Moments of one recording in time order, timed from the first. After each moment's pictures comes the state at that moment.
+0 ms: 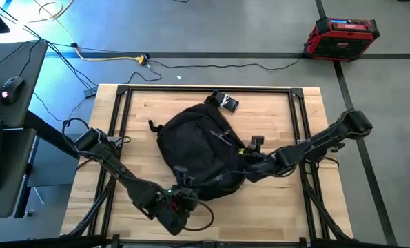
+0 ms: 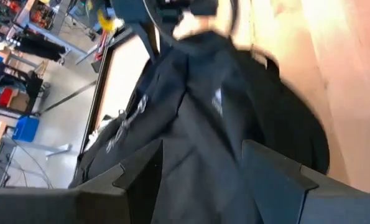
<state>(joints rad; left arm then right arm) -0.69 1.88 1.63 -0.88 -0.94 -0.24 0.41 1.44 0.85 -0.61 0.67 0.21</state>
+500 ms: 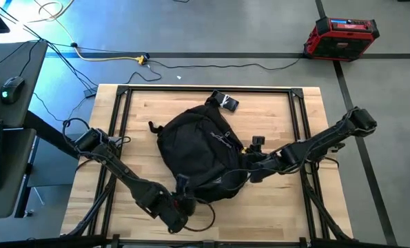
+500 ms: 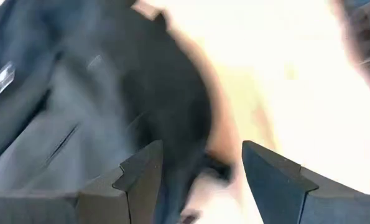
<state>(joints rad) -0.67 1.88 1.56 -0.83 -0.50 -0.22 0.43 1.37 0.88 -0.64 0.56 0.20</state>
